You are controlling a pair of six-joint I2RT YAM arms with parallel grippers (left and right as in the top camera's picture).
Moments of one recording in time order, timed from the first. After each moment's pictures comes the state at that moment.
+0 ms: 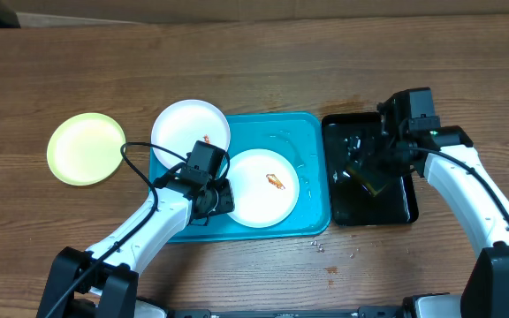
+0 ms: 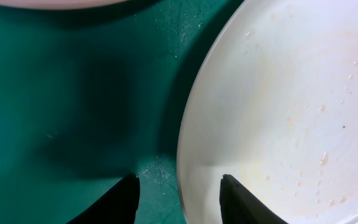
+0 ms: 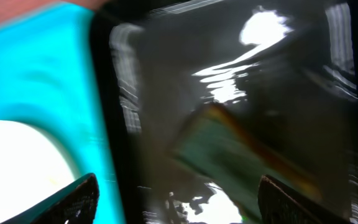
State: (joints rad) left arm -0.37 1.51 0.74 -0.53 0.07 -0.58; right arm 0.10 1.56 1.05 -0.71 -0.21 0.31
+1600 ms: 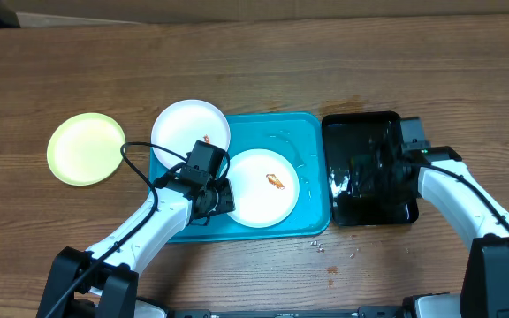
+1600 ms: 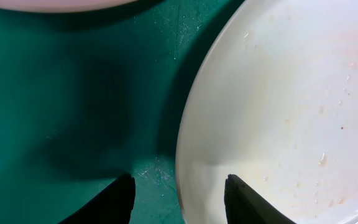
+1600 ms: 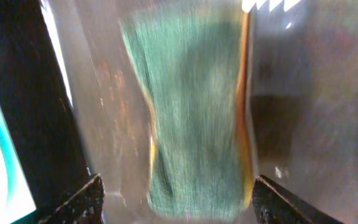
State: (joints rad) left arm -0.37 1.51 0.74 -0.53 0.07 -0.58; right arm 0.10 1.57 0.88 -0.69 -0.20 0.22
